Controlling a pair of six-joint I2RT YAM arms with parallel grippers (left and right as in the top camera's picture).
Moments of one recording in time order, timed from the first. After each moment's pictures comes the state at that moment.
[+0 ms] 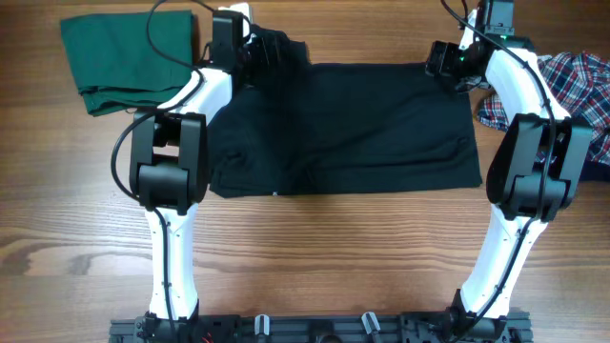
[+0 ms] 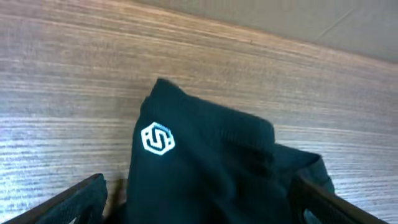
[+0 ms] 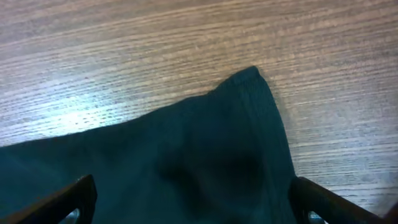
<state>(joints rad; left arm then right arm) -0.17 2.42 1.76 -0.01 0.14 -0.32 -0.11 2.28 1.82 -0.64 -0.09 0.12</state>
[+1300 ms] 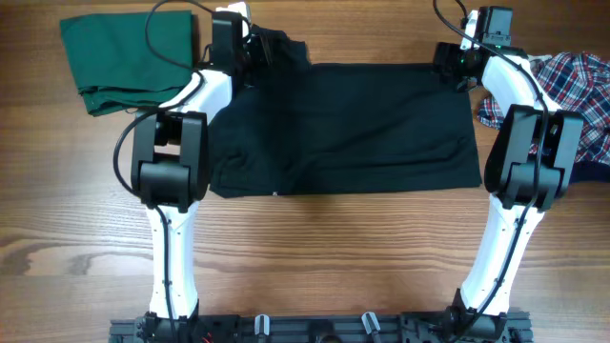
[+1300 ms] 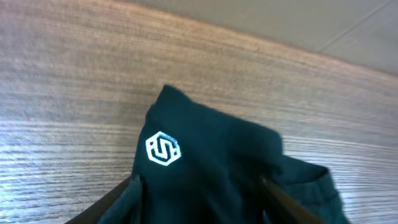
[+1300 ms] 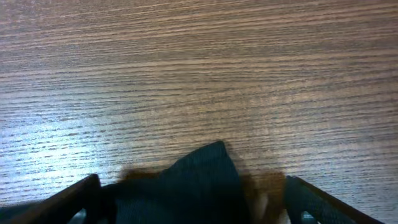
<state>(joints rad) -0.17 2.45 1.76 0.04 0.14 -0.36 -0.13 2.39 1.82 -0.42 -0.04 0.02</state>
